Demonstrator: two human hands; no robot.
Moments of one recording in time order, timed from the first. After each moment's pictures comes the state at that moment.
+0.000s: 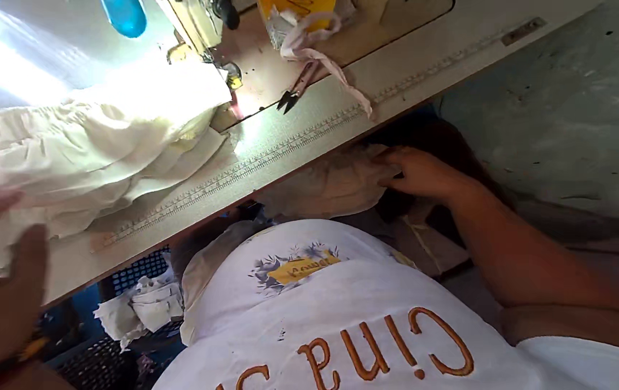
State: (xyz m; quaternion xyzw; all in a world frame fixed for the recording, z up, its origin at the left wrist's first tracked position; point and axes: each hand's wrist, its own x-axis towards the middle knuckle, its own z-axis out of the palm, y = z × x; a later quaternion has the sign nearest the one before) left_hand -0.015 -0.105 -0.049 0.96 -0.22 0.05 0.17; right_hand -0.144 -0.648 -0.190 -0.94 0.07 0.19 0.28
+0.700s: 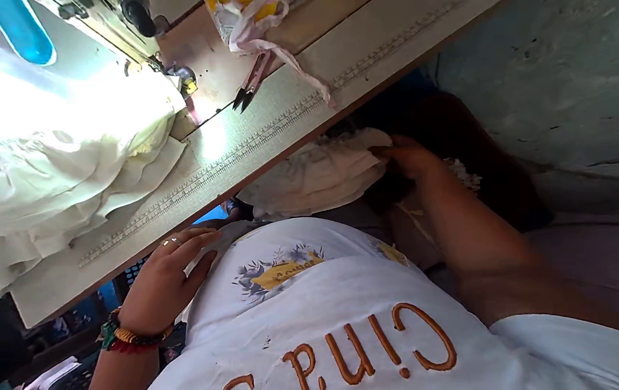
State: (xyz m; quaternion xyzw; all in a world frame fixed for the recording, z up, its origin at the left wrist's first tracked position) left_hand -0.073 -0.215 -0.119 0.89 -0.39 -0.15 0.18; right_hand -0.167 -0.699 -0.297 -0.65 0.37 0.10 0.65
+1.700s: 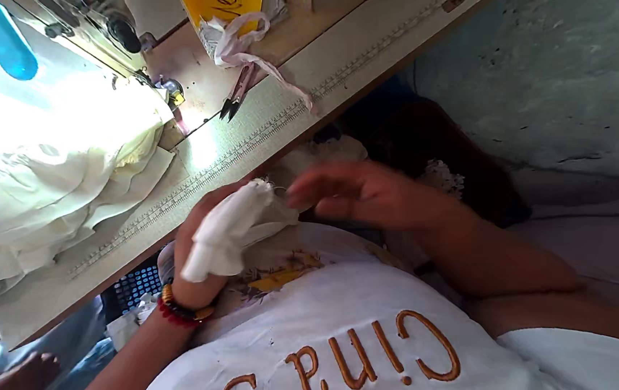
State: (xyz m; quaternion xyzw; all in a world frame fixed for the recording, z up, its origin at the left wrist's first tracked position) left_hand -0.089 -0.314 -0.111 0.79 -0.32 -0.09 0.51; right_hand -0.167 -0.580 -0.112 -0.71 -0.16 0.02 0.69
